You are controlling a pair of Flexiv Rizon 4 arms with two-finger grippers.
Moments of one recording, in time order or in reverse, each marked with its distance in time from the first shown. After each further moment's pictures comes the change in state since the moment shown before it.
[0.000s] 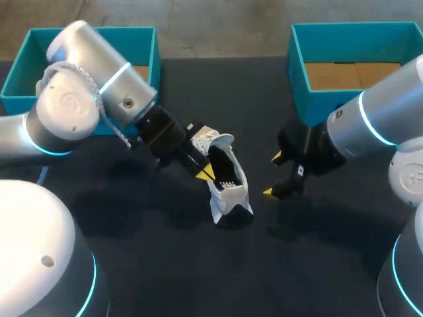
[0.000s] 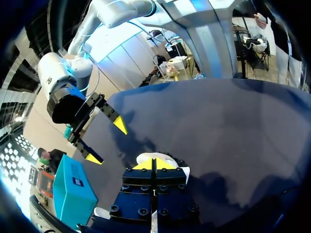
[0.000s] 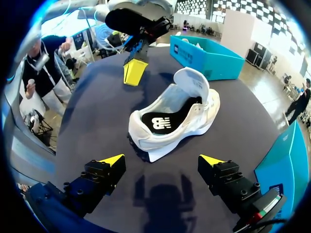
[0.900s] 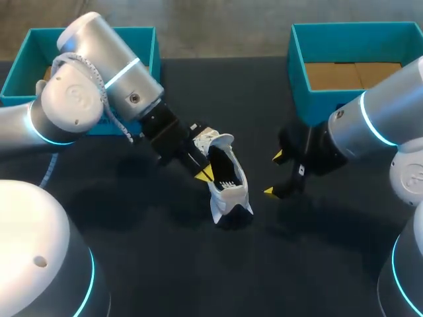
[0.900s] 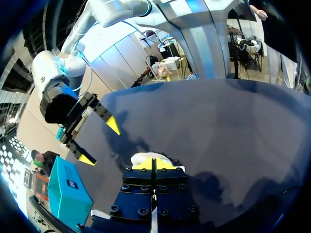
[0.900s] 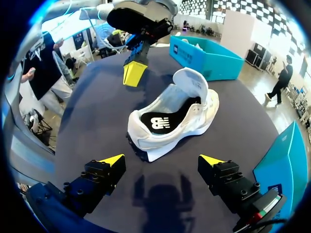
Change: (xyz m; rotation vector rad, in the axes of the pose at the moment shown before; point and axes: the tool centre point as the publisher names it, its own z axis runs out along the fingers) left arm 0.004 0.002 0.001 0.001 0.074 0.008; right arm -0.003 0.000 -0.002 -0.001 -0.010 -0.006
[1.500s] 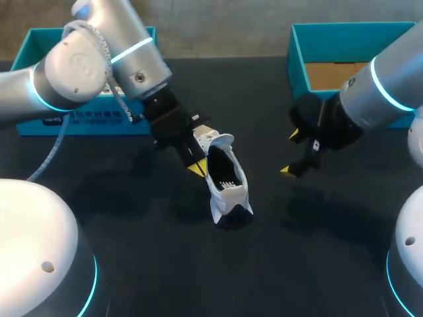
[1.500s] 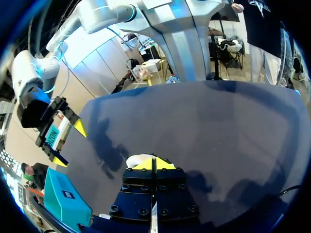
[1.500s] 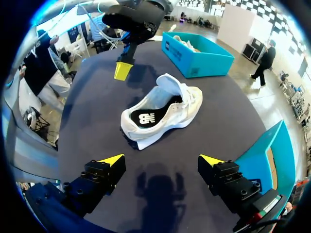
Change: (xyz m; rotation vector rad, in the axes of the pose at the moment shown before) left arm 0.000 -0.007 -0.020 0.014 0.177 0.080; right arm -0.027 0.005 -0.057 0.106 -0.039 0.001
